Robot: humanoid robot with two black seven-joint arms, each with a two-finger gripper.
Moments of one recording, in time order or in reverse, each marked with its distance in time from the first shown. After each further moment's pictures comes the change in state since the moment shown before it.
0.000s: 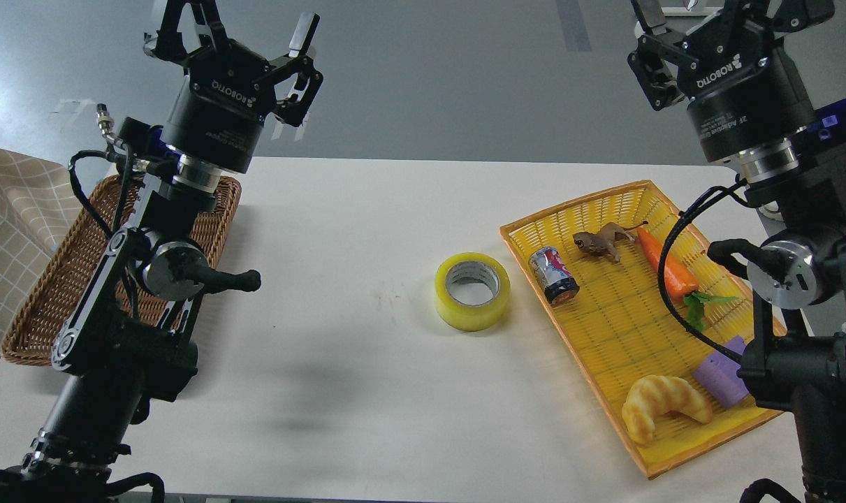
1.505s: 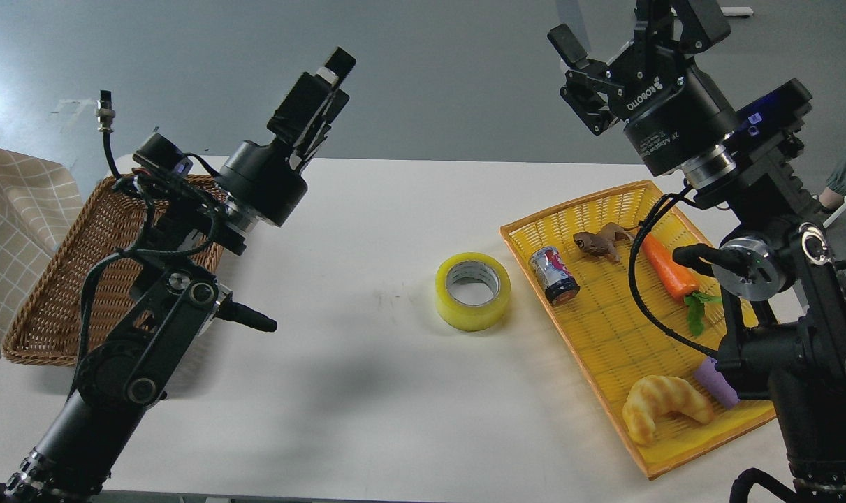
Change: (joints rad) left arm 0.067 0.058 0.178 -0.047 0.963 0.366 -0.054; right arm 0.030 0.000 -0.078 -0.095 0.010 0.114 -0.004
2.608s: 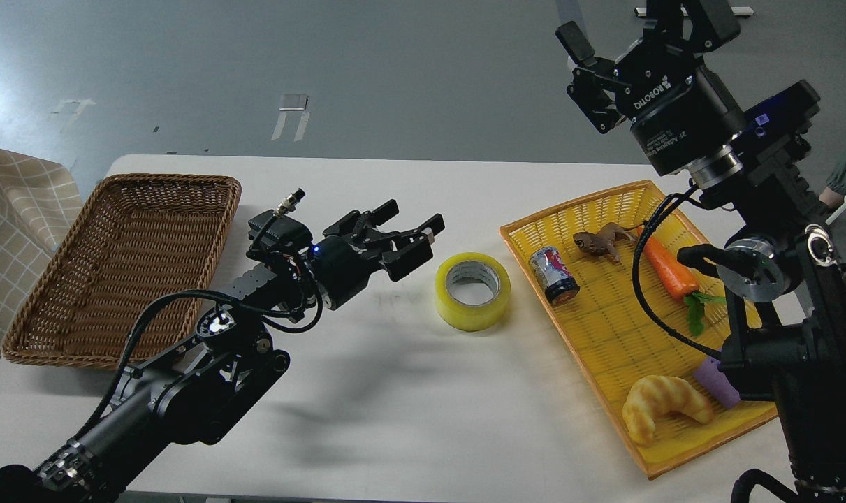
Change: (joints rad) left arm -0.091 0.004 0.358 0.300 0.508 0.111 0.011; right arm -0.005 0.000 0.018 0.006 0.000 0.000 0.003
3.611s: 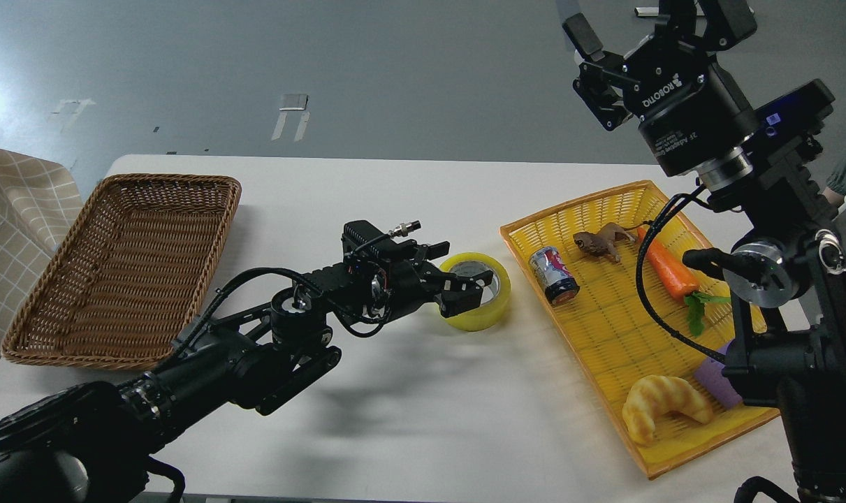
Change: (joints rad) left arm -0.223 -0.111 0.298 0.343 0.000 -0.001 0.010; right arm -0.033 0.000 0.009 0.054 0.000 -0.003 0.003
